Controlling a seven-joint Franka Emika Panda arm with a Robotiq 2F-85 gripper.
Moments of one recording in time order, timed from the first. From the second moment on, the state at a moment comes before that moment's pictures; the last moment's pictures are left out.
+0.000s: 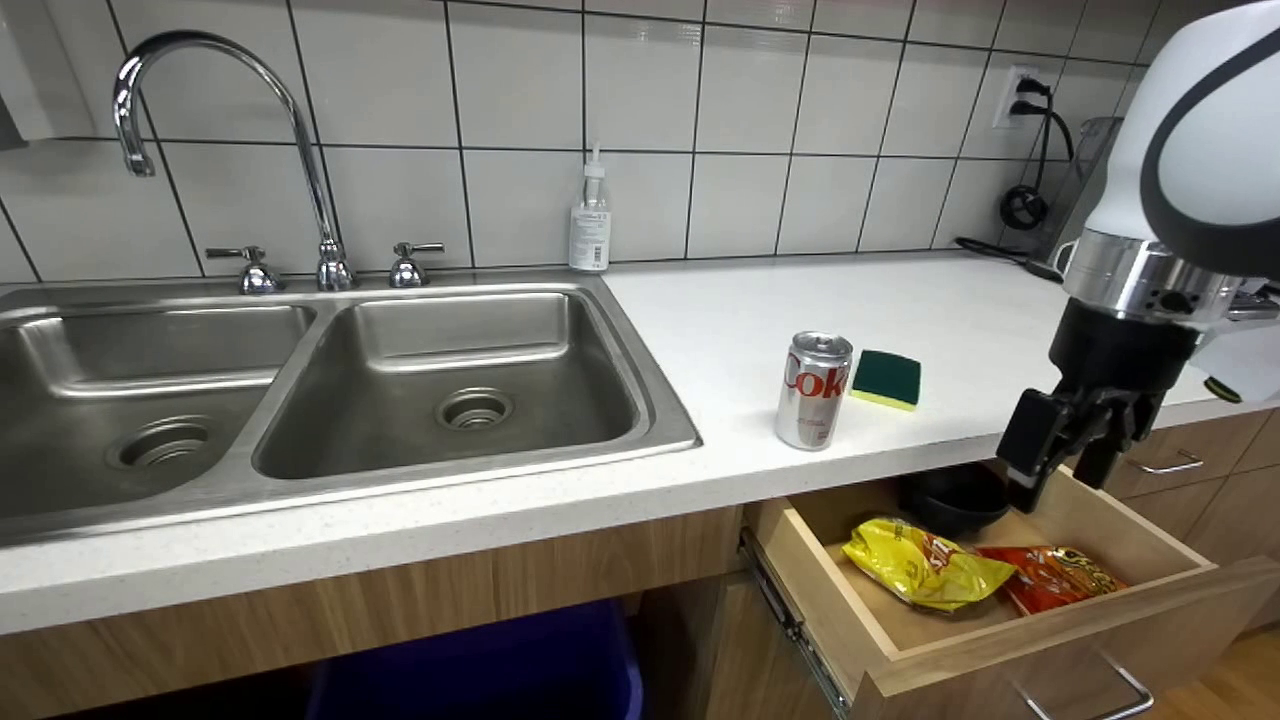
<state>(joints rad) 0.05 0.04 -0.03 -2.67 0.01 2.66 -0.19</state>
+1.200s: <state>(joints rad) 0.03 -0.03 -0.04 -2.78 -0.01 2.60 -0.19</state>
